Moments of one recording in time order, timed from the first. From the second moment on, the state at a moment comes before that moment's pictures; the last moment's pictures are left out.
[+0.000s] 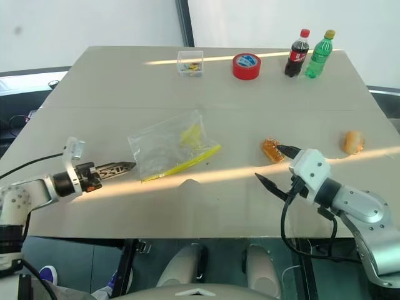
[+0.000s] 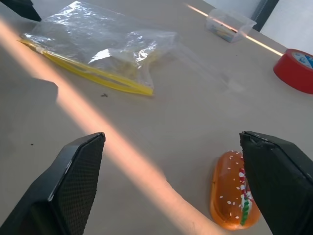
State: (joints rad) left arm -0.28 0.84 0.32 0.22 -0.81 1.05 -0.90; right arm 0.10 -0.69 -0.13 -0.66 0.36 0.38 0.69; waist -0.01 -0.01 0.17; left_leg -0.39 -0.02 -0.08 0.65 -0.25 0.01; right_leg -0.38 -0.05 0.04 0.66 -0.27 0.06
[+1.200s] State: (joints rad) left arm -0.67 0.53 0.47 0.53 -0.85 1.40 -0.76; right arm -0.07 -0.61 0.19 -0.59 -0.10 0.23 0.51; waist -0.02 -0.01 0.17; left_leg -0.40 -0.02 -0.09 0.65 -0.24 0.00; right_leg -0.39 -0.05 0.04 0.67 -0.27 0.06
